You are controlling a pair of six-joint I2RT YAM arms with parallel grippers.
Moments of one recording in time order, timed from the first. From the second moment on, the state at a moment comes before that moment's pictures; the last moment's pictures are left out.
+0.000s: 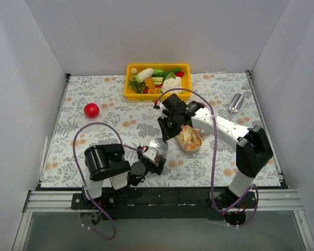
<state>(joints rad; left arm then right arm) -1.17 1.92 0.18 1.49 -0.52 -0.14 0.79 1.71 1.39 -0.78 -0.25 0.22</state>
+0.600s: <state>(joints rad) -1.17 1.92 0.19 1.49 -0.52 -0.14 0.76 1.54 1.17 -0.67 -0.35 0.28</state>
